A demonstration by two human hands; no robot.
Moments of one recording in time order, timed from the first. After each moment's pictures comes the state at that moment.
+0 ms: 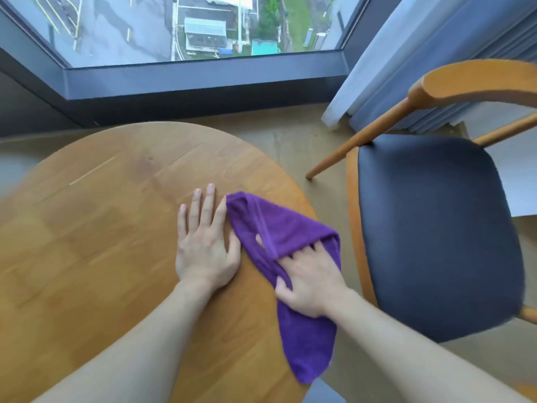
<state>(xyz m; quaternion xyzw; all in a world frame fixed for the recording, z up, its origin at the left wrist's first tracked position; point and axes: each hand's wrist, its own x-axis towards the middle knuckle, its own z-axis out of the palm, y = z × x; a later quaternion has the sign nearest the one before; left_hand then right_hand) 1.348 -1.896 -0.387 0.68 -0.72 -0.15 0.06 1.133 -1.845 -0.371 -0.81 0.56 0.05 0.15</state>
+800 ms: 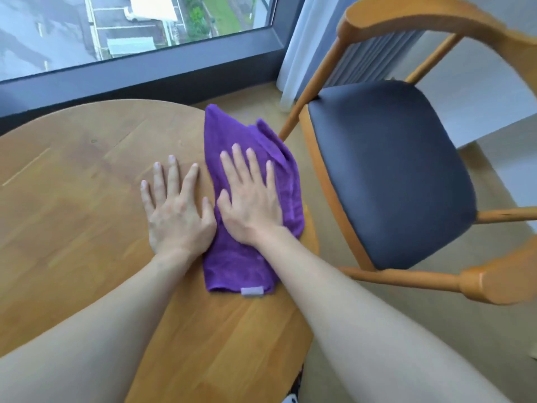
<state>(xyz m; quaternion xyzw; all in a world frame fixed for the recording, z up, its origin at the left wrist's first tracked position) 1.355 -1.891 -0.396 0.65 -0.74 -0.15 0.10 1.214 -1.875 -0.383 -0.66 0.74 -0.03 0.16</state>
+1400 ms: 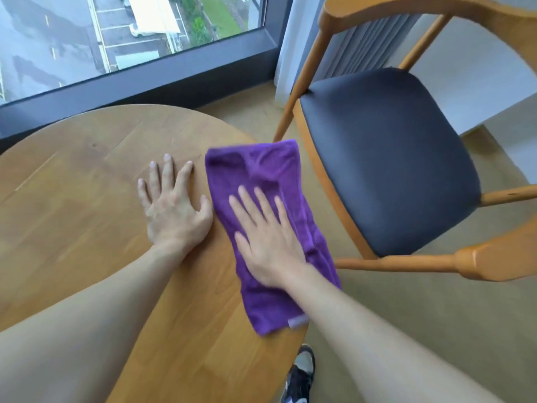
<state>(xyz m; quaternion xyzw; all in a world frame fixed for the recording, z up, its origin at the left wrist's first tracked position) 1.353 -1.889 -0.388 0.64 -0.74 -0.16 0.10 1.195 -1.777 -0.381 -0.69 0.70 -0.04 0.19</state>
